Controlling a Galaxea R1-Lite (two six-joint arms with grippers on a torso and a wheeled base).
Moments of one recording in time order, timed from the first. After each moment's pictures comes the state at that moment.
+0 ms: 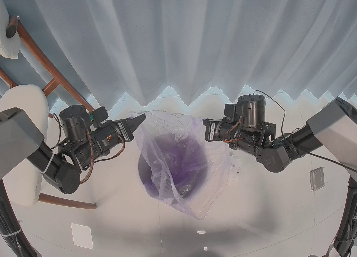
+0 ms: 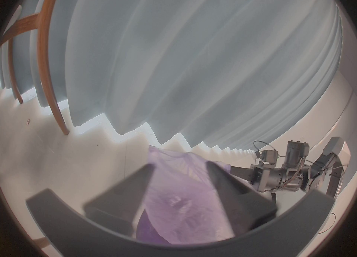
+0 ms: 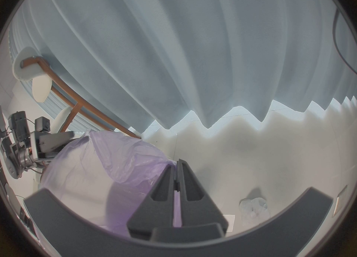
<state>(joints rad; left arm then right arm) -0.31 2.00 -0.75 -1.22 -0.24 -0.42 0.40 2.16 -1.21 -0.67 -0.02 0.23</state>
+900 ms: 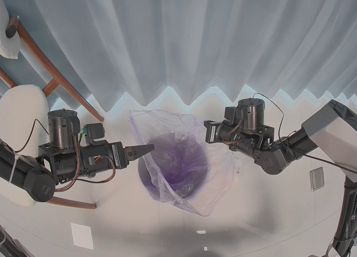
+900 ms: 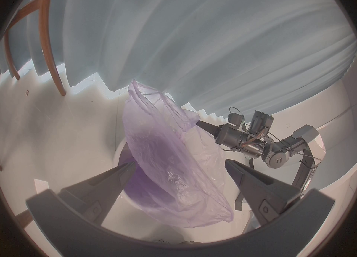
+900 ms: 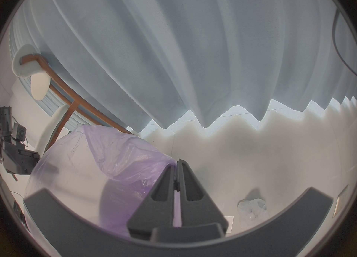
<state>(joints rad) -0.36 1.72 -0.63 -0.75 -0.39 -0.42 0.39 2.19 -1.20 -0.72 -0.02 0.22</state>
